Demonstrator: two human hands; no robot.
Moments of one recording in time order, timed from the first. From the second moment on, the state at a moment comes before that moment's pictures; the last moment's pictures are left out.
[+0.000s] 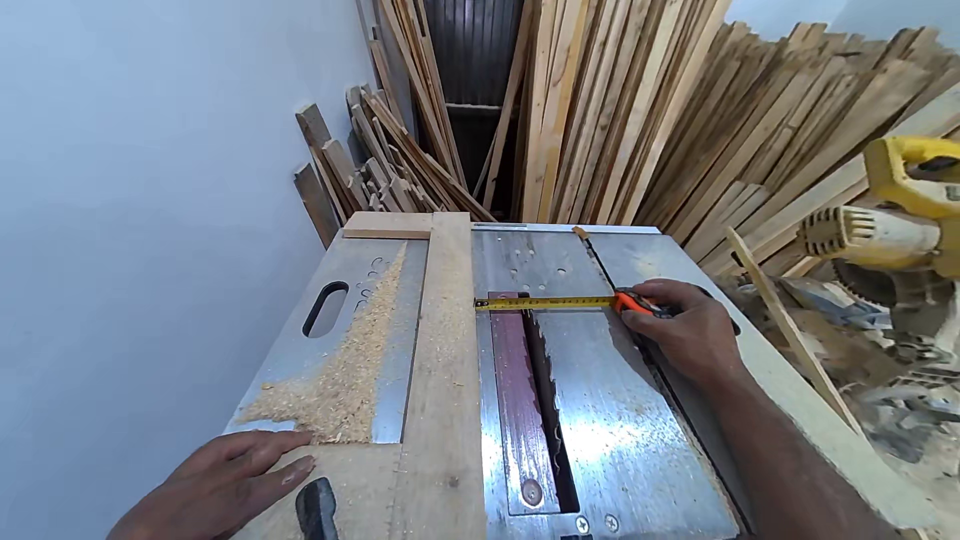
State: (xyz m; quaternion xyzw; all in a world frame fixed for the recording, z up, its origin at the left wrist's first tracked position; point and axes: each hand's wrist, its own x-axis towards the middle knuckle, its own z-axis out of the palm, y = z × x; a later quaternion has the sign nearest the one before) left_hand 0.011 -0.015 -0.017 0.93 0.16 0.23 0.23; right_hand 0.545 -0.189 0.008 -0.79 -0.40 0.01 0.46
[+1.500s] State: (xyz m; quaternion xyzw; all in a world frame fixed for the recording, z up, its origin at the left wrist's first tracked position) left_hand 0.010 -0.020 -0.020 0.92 0.17 0.25 0.24; right_hand 0.543 -0.191 0.009 -0.81 -0.38 0.02 0.45
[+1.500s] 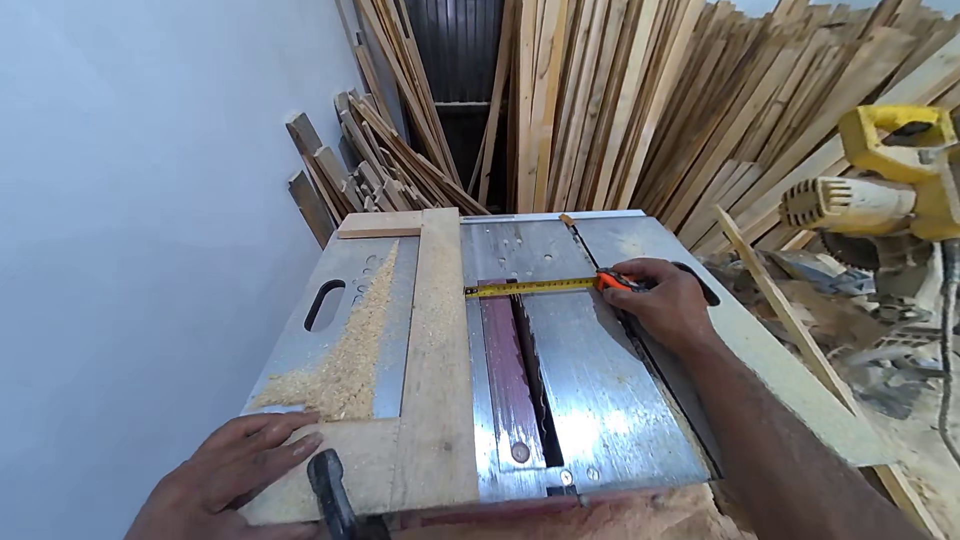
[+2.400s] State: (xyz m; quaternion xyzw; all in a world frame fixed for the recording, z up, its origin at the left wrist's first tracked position) left_hand 0.020 -0.036 -0.012 0.92 0.24 0.27 0.17; right_hand 0.448 -0.330 -0.018 -0.76 -0.40 -0.06 0.51
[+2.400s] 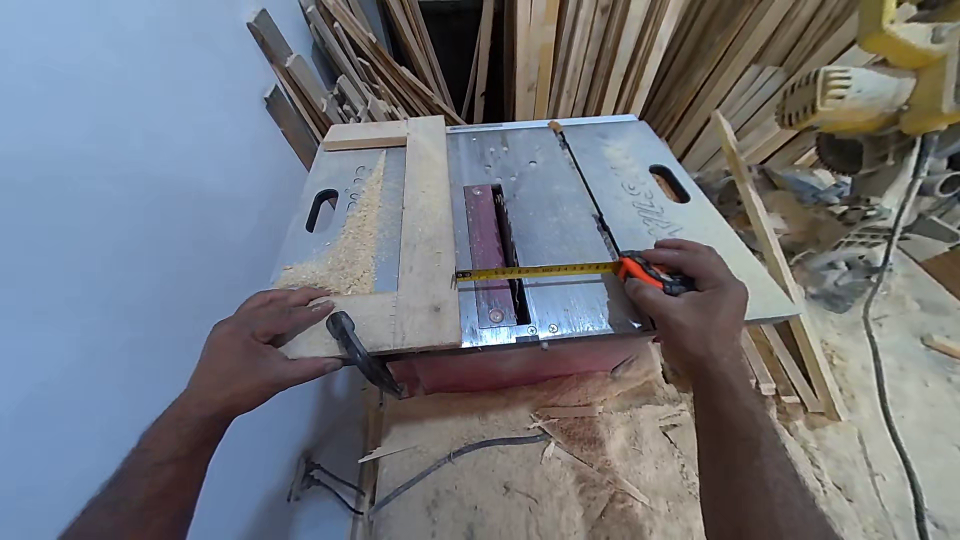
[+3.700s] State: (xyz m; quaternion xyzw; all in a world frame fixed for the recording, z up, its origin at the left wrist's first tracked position) left_hand 0.021 -0.036 -0.015 0.91 0.24 0.28 0.17; right_hand 0.454 -0.330 -0.020 -0.75 -0.41 -0.07 0.51
